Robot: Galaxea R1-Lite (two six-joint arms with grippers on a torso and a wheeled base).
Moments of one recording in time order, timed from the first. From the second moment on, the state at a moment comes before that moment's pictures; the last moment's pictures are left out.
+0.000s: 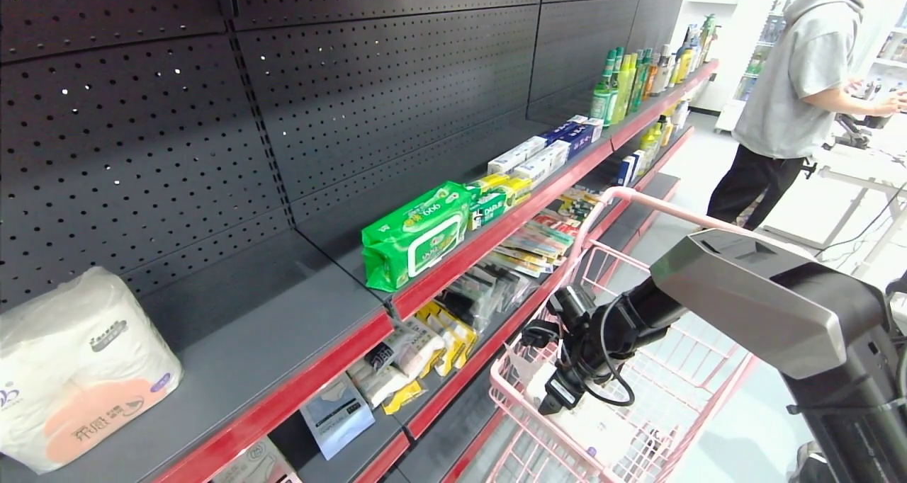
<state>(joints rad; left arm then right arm) 0.00 0.00 0.00 0.00 -0.05 0.00 0.37 2.53 -1.32 0.06 0.04 -0.45</state>
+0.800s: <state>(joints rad) 0.00 0.00 0.00 0.00 -0.05 0.00 0.35 2.55 -1.36 0.06 0.02 -0.48</state>
